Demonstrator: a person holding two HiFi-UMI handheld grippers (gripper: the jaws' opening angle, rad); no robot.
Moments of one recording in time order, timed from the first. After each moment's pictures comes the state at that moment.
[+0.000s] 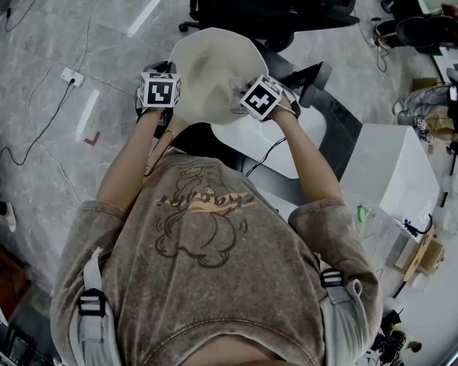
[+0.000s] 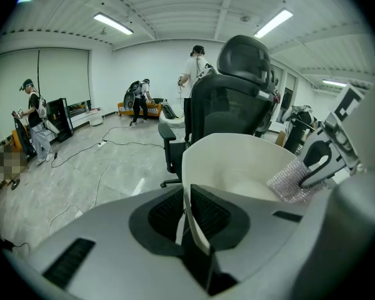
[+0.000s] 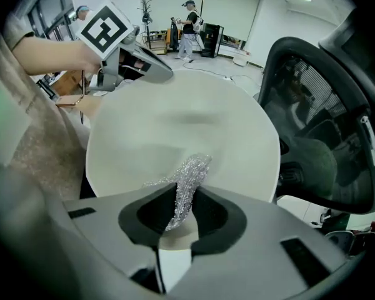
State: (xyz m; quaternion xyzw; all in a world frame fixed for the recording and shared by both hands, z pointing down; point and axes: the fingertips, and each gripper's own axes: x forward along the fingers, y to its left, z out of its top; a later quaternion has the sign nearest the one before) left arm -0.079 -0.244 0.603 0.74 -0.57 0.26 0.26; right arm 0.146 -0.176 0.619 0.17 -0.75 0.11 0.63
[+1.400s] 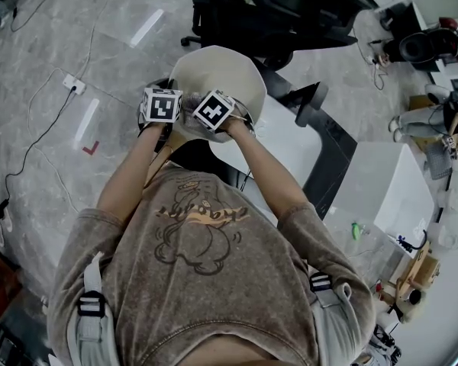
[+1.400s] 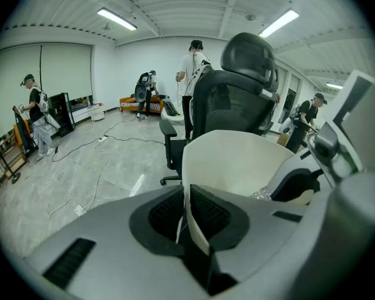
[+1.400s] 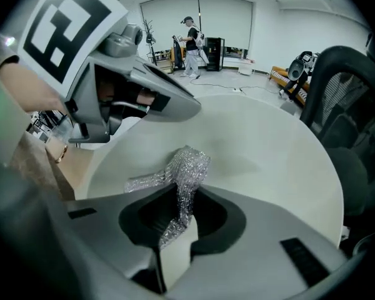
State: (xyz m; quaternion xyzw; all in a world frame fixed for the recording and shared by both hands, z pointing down) left arm -0.077 -0.243 0.611 0.73 -0.57 0.26 0.27; right arm 0.020 -0.171 0.646 0.14 -0.79 0.15 0.57
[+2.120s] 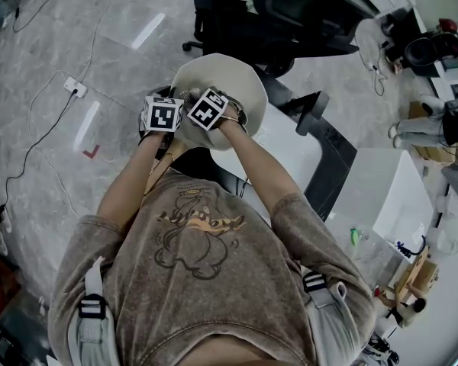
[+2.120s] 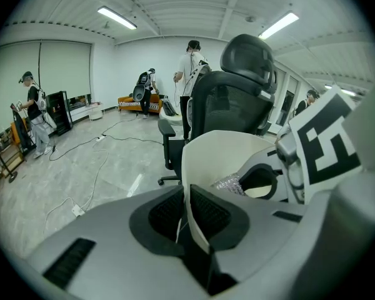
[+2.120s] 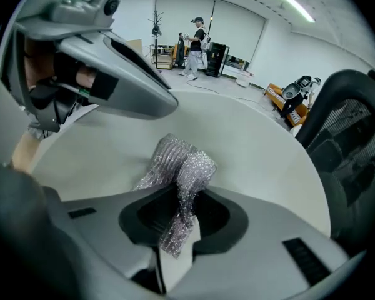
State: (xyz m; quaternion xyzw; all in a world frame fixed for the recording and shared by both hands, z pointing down) left arm -0.077 -0.243 0.613 0.73 -0.56 0.26 0.28; right arm -0.011 -0.230 0.667 0.17 -0.81 0.03 0.56
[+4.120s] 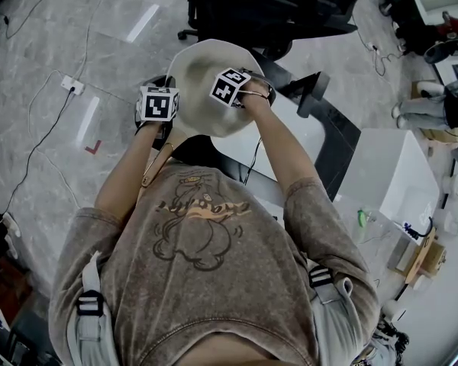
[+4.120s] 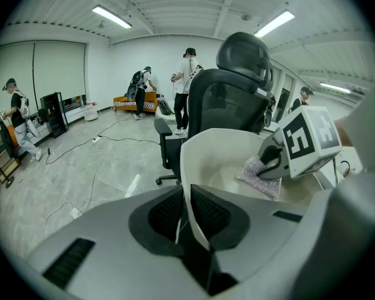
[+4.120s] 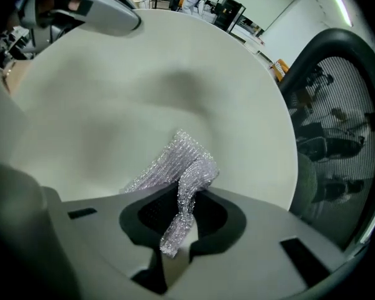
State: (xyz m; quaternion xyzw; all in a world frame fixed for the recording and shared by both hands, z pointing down) left arm -0.076 -0.240 0.610 0.75 -0.55 0.27 0.27; right arm 0.120 -0.267 0.681 0.17 -0.67 -0.02 0.72
